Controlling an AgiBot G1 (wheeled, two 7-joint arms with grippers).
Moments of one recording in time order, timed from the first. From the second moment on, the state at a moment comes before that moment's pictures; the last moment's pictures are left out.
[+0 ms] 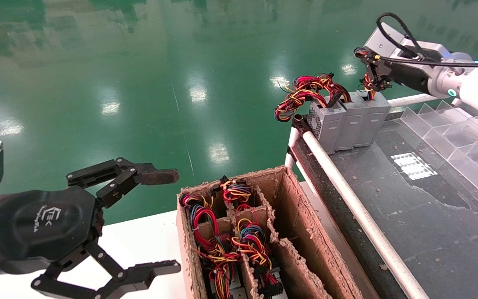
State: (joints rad) left arm -1.08 0.61 0.29 -1.28 0.72 1.49 -0.18; right arm 1.86 -1.18 -0.51 0.01 -1.33 -0.62 -0.75
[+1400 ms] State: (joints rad) left arm -1.08 0.60 0.30 -1.28 0.72 1.49 -0.18; right arm 1.72 -0.99 -0.32 0.27 -0.99 -1.03 -0.32
